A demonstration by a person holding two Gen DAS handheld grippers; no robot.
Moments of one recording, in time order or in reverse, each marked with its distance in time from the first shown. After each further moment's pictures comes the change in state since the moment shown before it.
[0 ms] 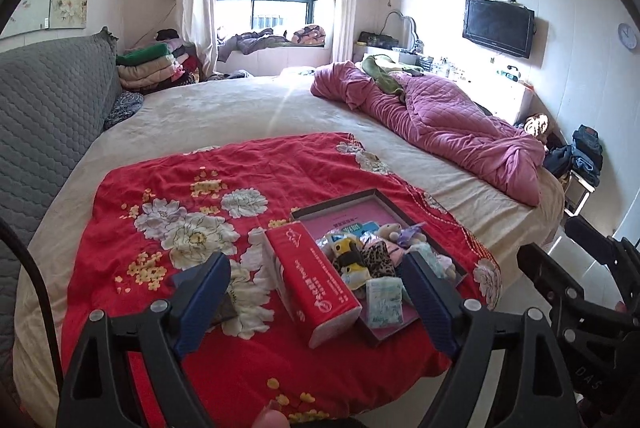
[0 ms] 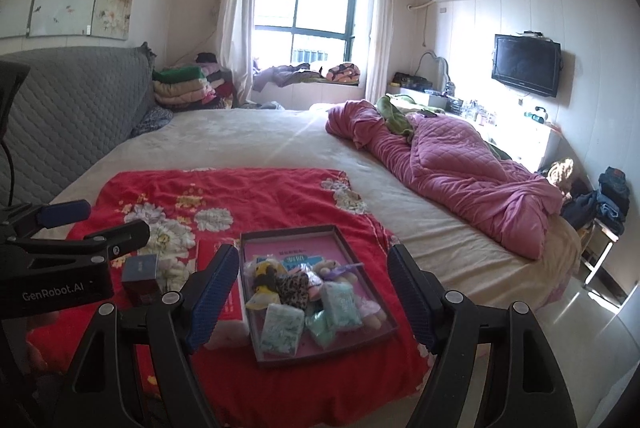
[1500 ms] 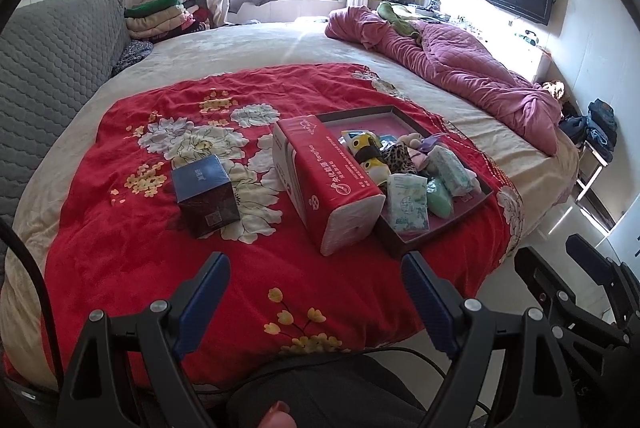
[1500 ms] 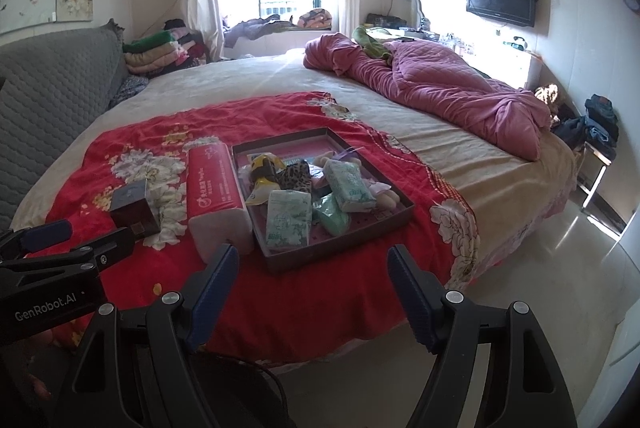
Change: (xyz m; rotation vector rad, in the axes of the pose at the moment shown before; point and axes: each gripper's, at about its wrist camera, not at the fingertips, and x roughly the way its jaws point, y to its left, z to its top) left arm 0.027 0.008 -0.103 -0.027 0.164 0.043; right arm 0.021 0.017 -0.112 0.123 0.177 -0.045
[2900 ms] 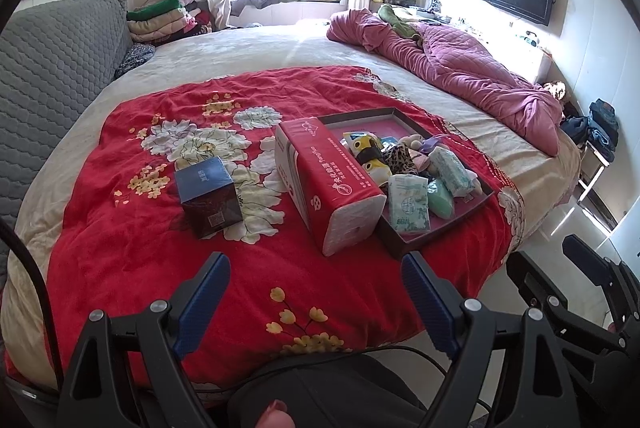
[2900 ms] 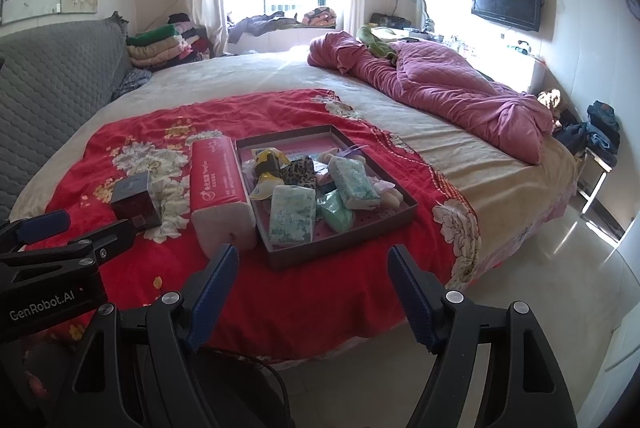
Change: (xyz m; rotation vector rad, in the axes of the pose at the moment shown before) left arm -0.001 0.000 -0.004 -0.002 -0.010 0.005; right arm 0.002 0.006 -0.004 -0.024 0.005 0.003
